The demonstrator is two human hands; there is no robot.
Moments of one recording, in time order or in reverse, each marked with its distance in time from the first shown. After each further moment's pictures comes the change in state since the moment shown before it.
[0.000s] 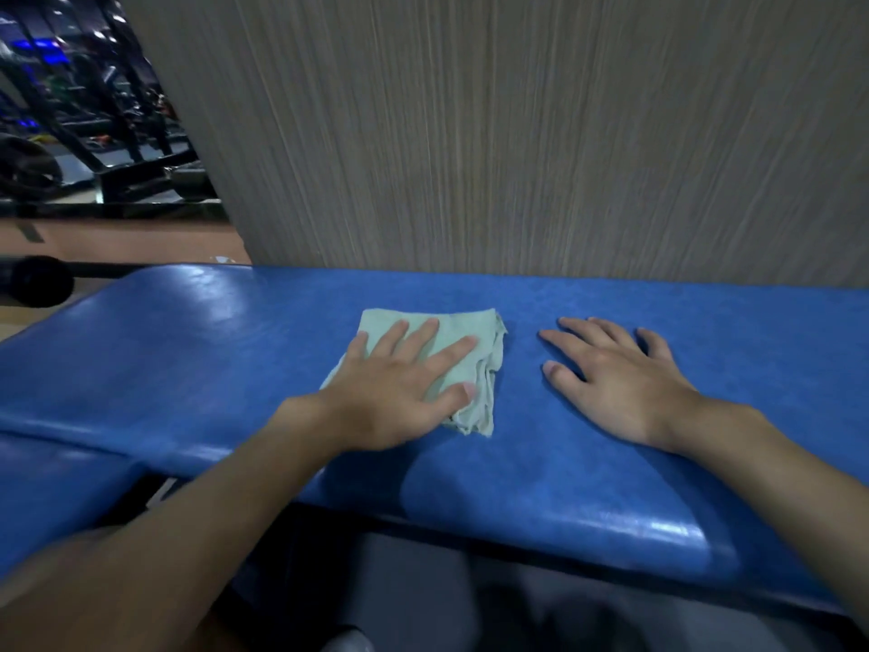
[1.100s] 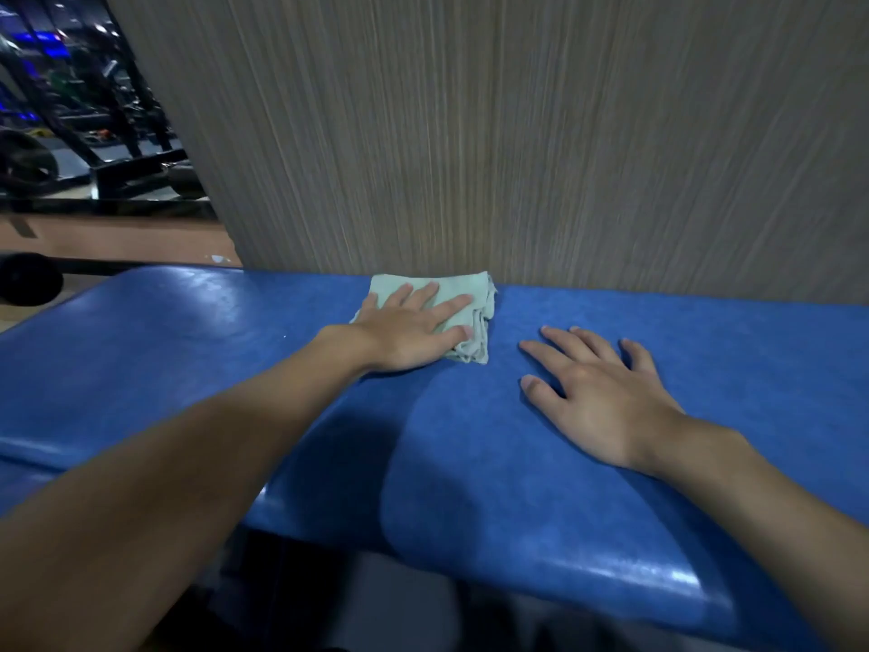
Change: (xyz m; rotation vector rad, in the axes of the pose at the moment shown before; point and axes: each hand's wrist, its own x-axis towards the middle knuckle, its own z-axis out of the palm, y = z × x) left_hand 0.104 -0.032 -0.016 -0.041 -0.017 -0.059; right_hand 0.016 -0.014 0.005 -0.006 0.005 -0.036
